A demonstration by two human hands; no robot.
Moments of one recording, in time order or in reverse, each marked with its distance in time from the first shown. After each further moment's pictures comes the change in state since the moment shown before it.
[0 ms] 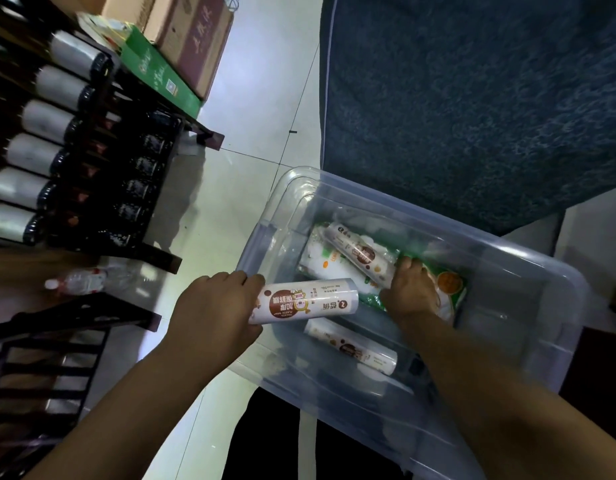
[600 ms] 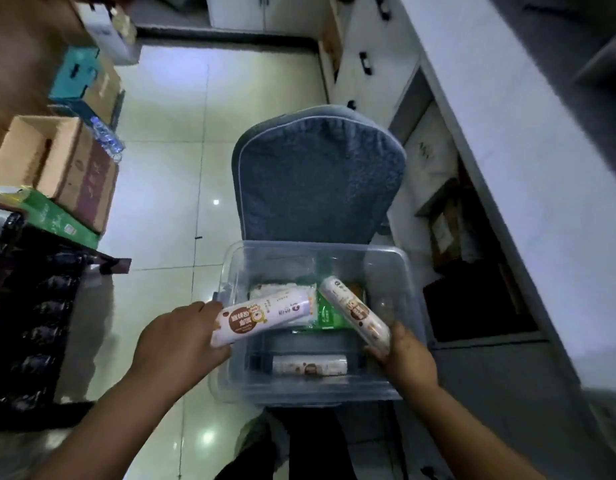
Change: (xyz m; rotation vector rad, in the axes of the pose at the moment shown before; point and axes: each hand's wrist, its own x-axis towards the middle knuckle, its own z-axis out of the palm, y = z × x) left_hand -0.071 -0.057 -0.072 -0.202 0.257 0.246; right_hand -0.264 0.007 -0.071 0.307 0.330 0.319
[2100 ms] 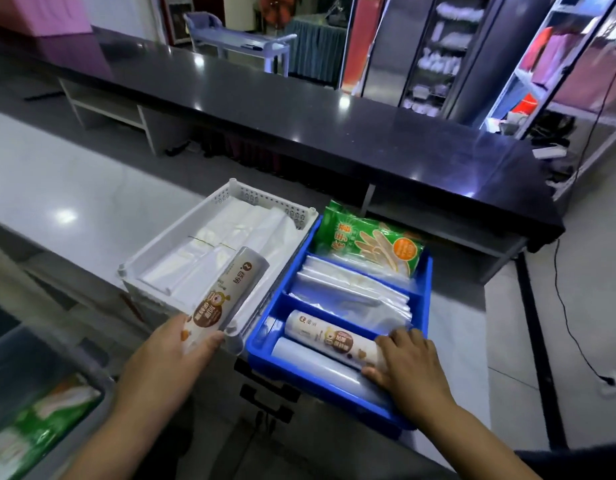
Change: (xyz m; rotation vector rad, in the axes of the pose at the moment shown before) left_hand -0.245 0.503 0.027 -0.384 -0.037 0.667; right_hand -0.488 0.402 -0.092 -0.156 0.396 0.655
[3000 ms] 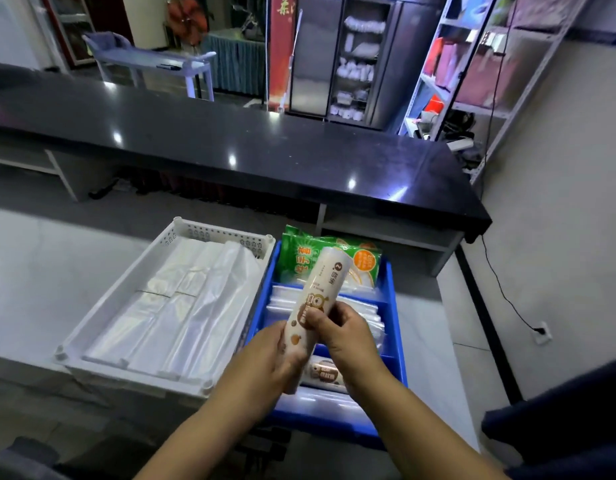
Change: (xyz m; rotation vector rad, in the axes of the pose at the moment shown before) left_hand 0.040 0.095 0.045 -0.241 -0.540 0.472; right_hand 0.047 -0.083 -0.075 1.724 0.125 0.444
